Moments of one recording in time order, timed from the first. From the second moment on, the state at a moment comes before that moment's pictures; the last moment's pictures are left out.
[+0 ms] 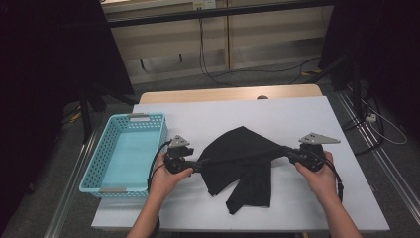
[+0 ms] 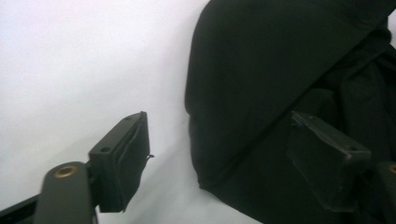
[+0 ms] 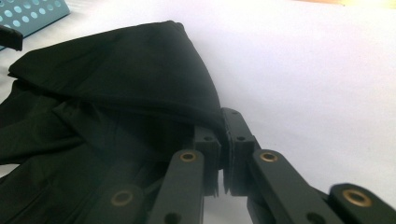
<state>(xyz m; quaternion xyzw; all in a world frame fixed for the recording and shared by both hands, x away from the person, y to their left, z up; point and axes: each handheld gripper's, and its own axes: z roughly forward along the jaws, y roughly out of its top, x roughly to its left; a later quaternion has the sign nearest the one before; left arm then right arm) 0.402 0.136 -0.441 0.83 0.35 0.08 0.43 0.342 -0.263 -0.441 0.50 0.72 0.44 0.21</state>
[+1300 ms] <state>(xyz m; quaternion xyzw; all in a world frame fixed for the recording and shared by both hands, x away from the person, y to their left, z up) 0.396 0.129 -0.458 0.86 0.29 0.10 0.40 0.337 -0.271 -0.437 0.50 0.70 0.45 0.22</state>
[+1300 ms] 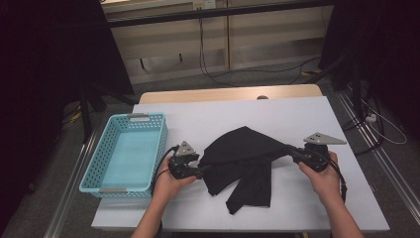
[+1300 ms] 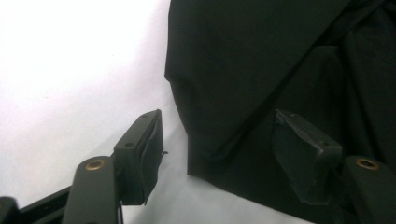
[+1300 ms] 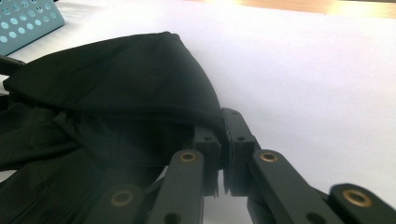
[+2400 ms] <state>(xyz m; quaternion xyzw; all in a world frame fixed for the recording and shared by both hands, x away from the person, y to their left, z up) 0.405 0.141 -0.415 0.82 0.35 0.08 0.44 0.334 -0.268 -0.422 0.49 0.70 0.47 0.23</state>
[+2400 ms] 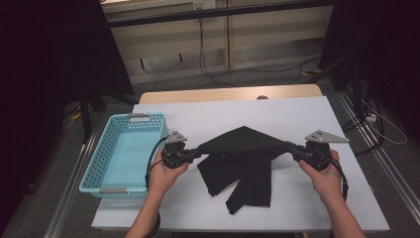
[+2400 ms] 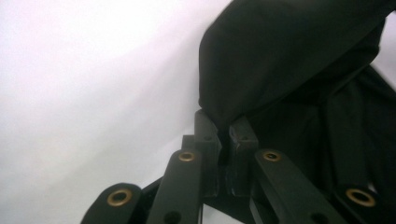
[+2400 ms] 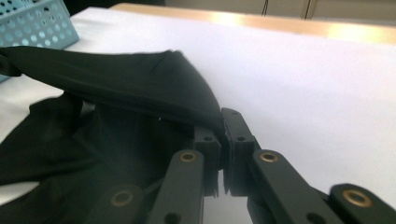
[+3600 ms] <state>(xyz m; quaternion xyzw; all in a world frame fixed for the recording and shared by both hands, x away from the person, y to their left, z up) 0.430 0.154 -0.359 0.81 0.38 0.08 0.45 0.366 -0.252 -0.394 0.48 0.71 0.46 0.23</state>
